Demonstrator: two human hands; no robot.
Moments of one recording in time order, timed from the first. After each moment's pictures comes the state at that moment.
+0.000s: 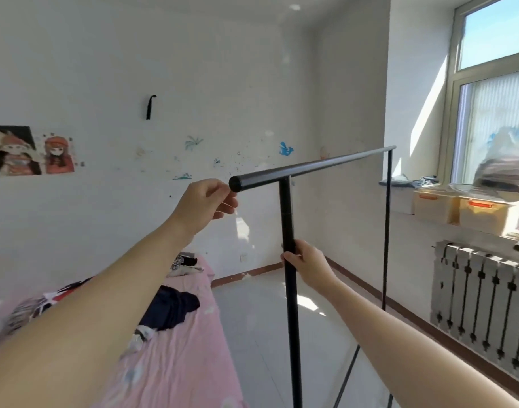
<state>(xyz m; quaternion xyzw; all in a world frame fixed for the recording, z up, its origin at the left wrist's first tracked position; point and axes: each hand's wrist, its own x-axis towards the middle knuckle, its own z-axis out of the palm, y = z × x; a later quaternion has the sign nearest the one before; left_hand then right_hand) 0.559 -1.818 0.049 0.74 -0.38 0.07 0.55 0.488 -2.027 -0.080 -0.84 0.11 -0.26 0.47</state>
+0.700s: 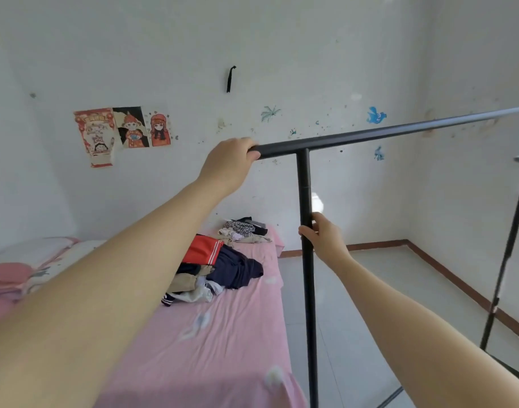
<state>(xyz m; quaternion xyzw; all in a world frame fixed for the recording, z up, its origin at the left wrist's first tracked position) 0.606 -1.863 0.073 0.89 -0.25 0.32 0.18 0.600 -2.051 -0.093 -0.83 0.02 -0.21 0.51</state>
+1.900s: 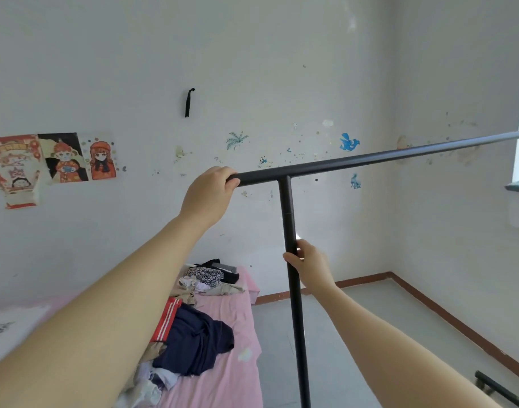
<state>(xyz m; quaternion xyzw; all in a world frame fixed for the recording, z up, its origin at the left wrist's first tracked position) 0.932 -1.954 0.064 0.85 -0.29 0.38 0.22 0.895 -2.145 -0.096 -0.82 0.06 -0.26 0.51</state>
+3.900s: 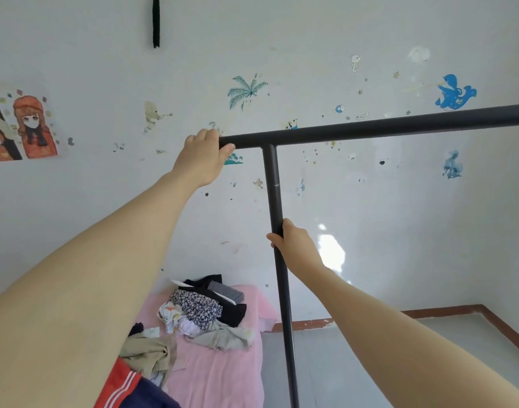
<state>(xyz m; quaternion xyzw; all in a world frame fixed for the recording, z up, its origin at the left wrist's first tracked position) 1.676 -2.136 0.065 0.93 -0.17 0.32 0.11 1.605 -2.303 -0.092 -0.90 0.00 -0.16 0.41</state>
